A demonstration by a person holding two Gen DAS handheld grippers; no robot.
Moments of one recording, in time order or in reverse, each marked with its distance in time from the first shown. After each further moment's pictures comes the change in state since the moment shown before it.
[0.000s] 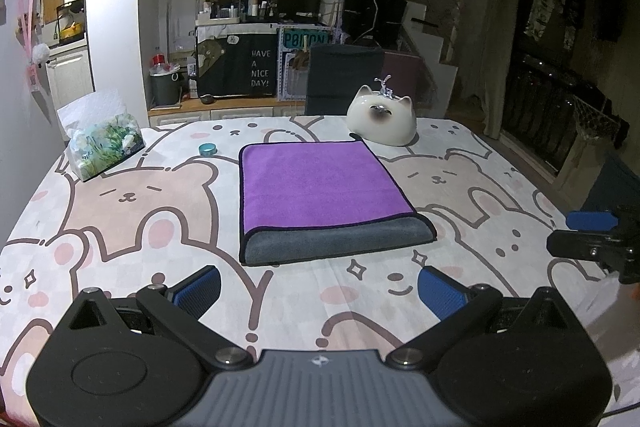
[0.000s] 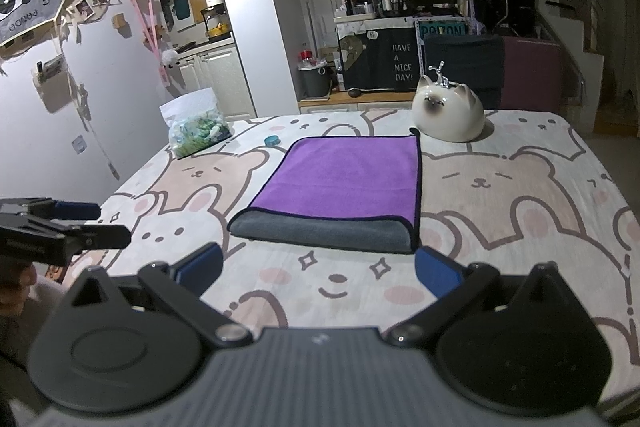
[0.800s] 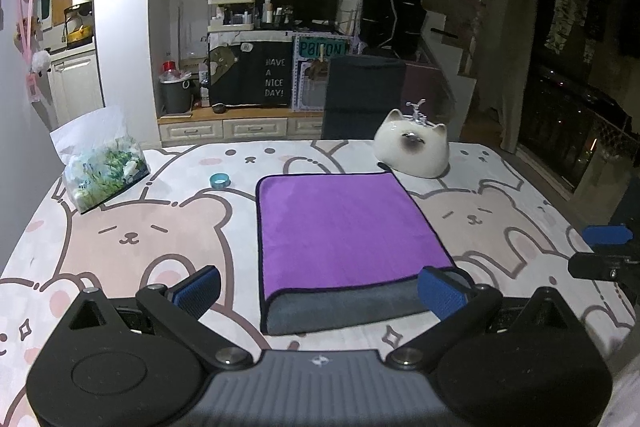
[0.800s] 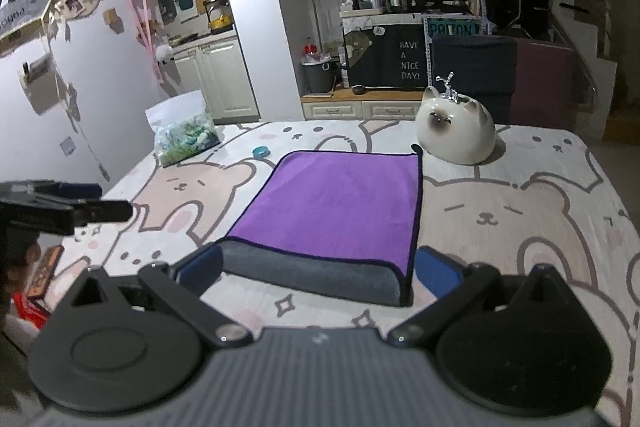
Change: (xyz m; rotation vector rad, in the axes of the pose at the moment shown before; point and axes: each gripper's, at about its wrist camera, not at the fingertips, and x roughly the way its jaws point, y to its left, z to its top) left arm 0.067 0.036 0.067 -0.022 -0.017 0.033; right arm 0.050 -0.017 0.041 -0.035 0.027 0.009
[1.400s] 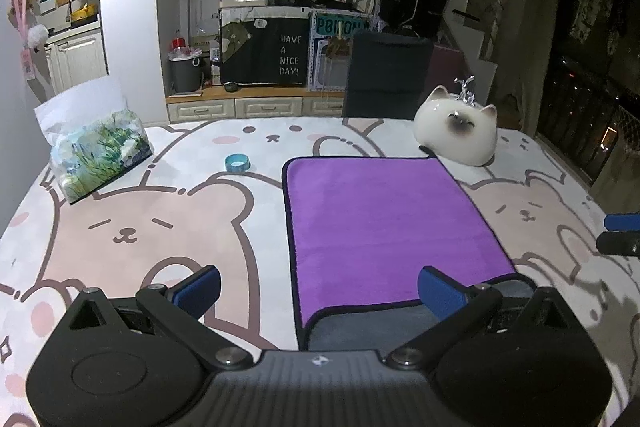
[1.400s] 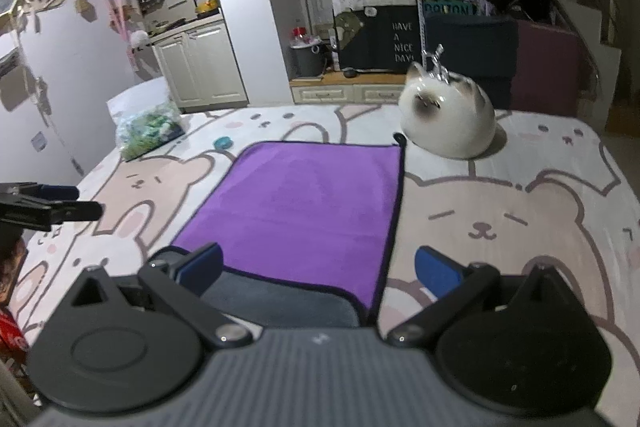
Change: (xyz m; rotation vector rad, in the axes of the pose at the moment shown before) left arm 0.093 0.047 0.003 -0.010 0.059 0.022; right arm 0.071 -0.057 0.017 0.025 0.060 -0.007
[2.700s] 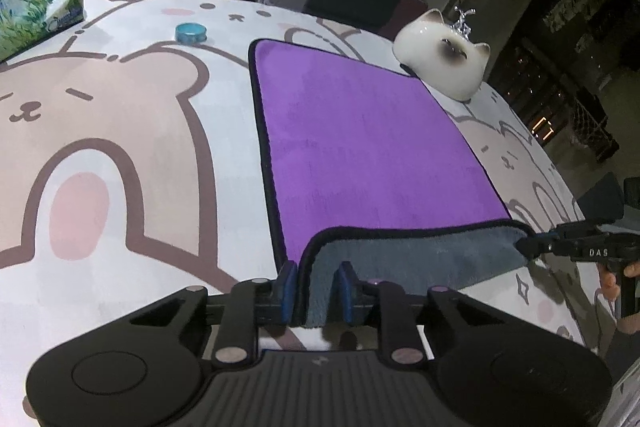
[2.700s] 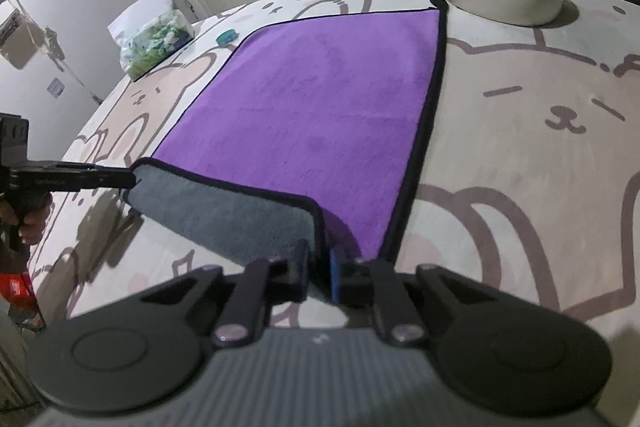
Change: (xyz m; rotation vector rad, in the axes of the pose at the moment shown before) left arm 0.095 0.048 -0.049 -0.127 0.220 -0.285; right arm 0.110 -0.036 -0.034 0.031 0.284 0.193
